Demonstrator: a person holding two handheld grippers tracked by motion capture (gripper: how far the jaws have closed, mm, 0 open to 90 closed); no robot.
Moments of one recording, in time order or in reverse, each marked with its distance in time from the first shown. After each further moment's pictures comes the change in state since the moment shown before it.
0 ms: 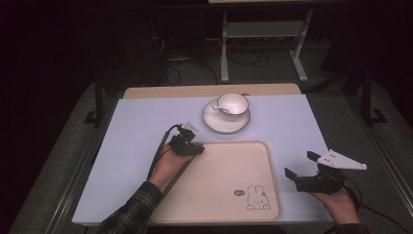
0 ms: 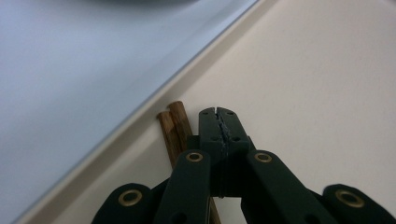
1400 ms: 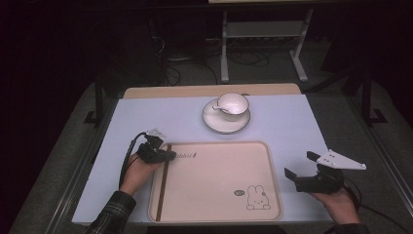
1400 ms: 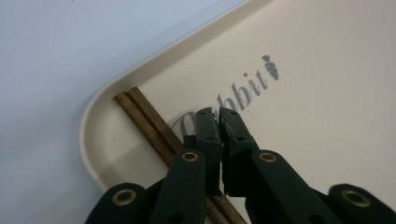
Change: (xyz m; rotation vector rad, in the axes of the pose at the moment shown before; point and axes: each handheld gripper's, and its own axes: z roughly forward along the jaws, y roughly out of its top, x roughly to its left) left arm 0.030 -0.058 -0.060 -0.027 0.072 -0.110; right arm 0.001 0.000 0.000 0.003 -0.001 -0.006
